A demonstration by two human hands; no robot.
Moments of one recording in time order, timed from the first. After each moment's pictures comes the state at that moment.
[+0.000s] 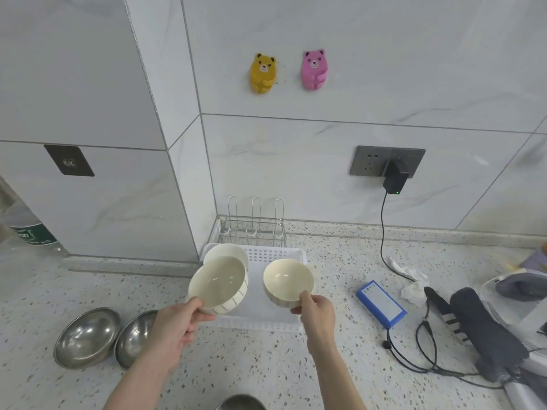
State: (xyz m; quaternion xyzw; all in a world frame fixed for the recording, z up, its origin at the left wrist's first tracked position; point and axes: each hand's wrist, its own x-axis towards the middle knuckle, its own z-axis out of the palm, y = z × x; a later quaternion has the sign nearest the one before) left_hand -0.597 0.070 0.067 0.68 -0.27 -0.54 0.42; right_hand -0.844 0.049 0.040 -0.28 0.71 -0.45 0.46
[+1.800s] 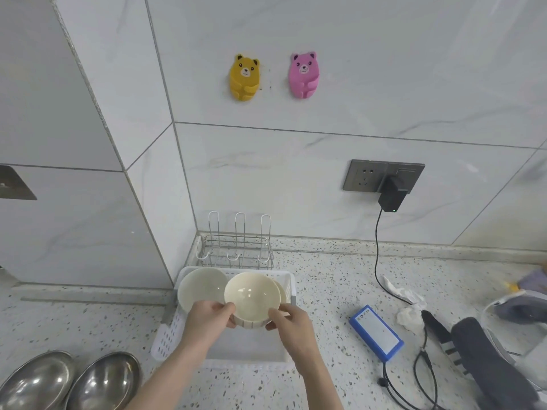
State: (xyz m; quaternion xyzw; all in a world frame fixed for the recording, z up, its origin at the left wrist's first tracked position) left_hand -0.672 -0.022 0.052 0.73 -0.41 -0.46 0.31; right_hand -0.848 0.000 0.050 -0.42 0.67 -0.34 0.51
